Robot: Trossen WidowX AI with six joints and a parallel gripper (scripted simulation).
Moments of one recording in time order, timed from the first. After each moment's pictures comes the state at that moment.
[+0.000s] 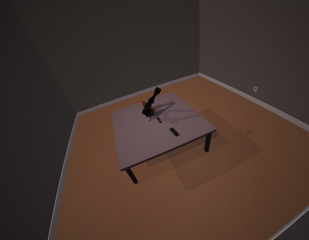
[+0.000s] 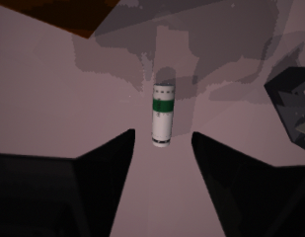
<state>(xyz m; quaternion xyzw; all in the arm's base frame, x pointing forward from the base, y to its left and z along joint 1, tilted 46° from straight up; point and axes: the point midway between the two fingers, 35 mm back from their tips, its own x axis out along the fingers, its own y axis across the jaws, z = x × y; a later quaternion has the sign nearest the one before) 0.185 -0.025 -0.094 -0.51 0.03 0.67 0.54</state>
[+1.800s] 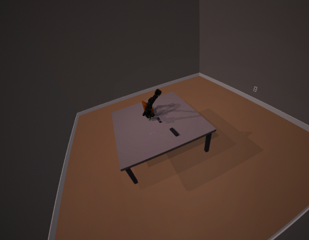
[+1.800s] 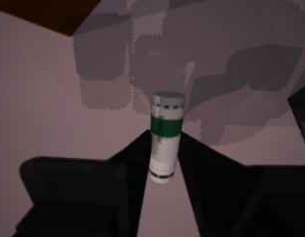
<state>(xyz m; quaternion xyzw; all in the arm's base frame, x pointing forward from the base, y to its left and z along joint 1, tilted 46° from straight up) 0.184 0.002 -0.116 -0.50 0.02 0.67 0.54</state>
